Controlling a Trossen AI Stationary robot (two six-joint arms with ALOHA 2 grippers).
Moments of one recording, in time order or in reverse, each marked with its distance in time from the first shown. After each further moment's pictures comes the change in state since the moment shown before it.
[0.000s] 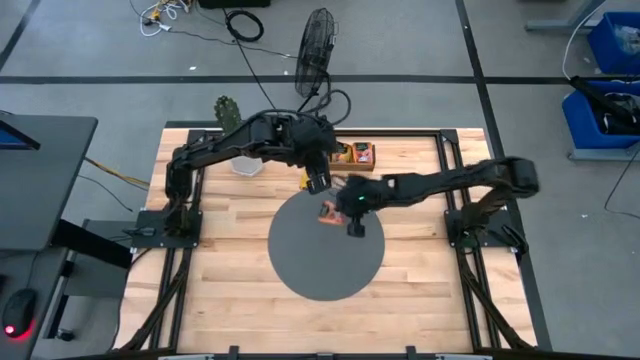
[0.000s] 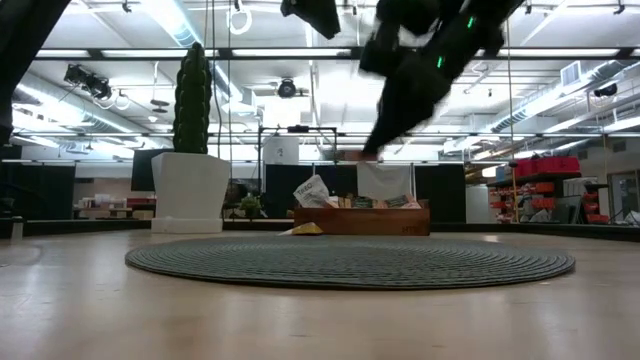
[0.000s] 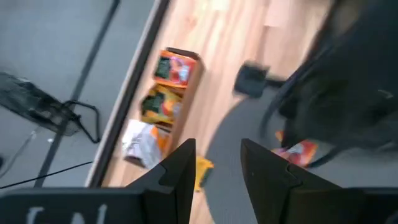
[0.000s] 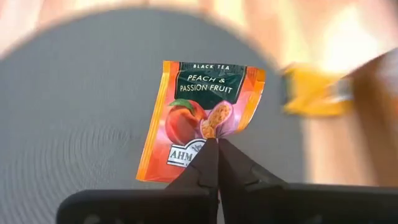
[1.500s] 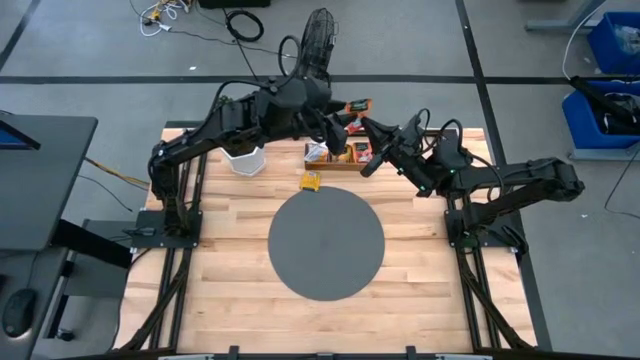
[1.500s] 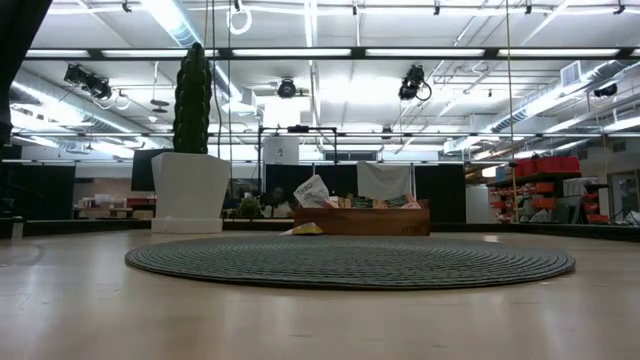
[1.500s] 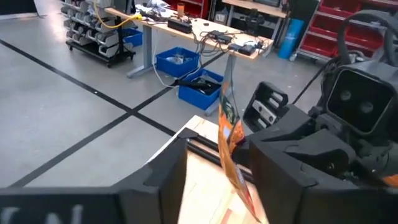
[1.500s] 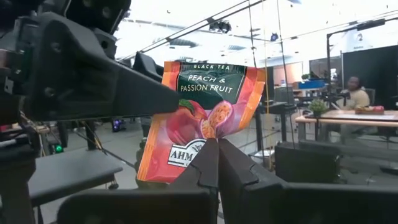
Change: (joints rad) left arm 0.031 -0.101 0.001 0.578 -0.040 -0.211; right arm 0.057 -0.377 0.005 0.808 0.656 -0.061
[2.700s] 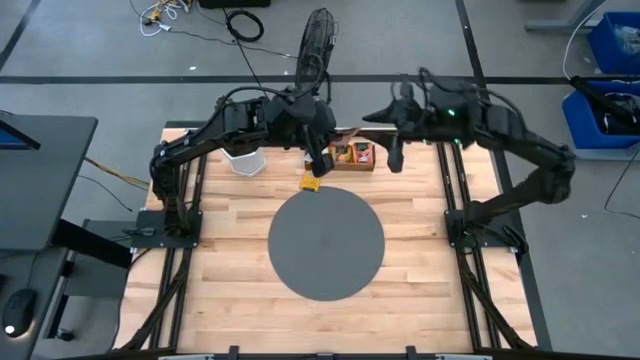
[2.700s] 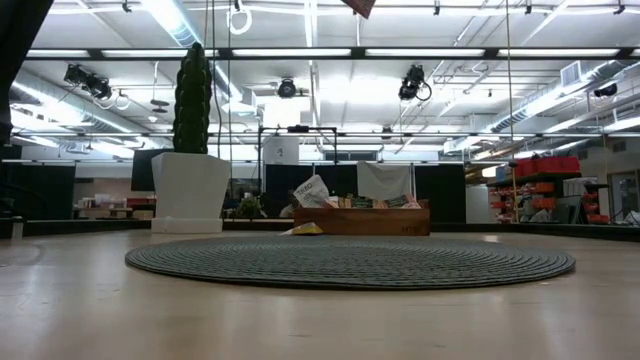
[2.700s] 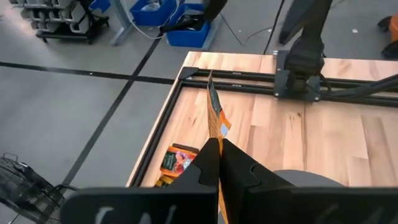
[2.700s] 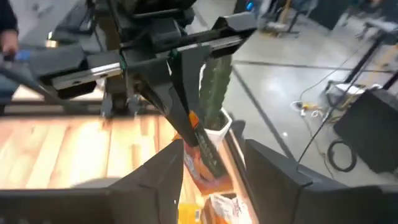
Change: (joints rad) left arm -0.003 0.008 0.000 -0.268 0.100 0.313; right arm -0.217 0.130 0.764 -1.321 -0.632 -0.045
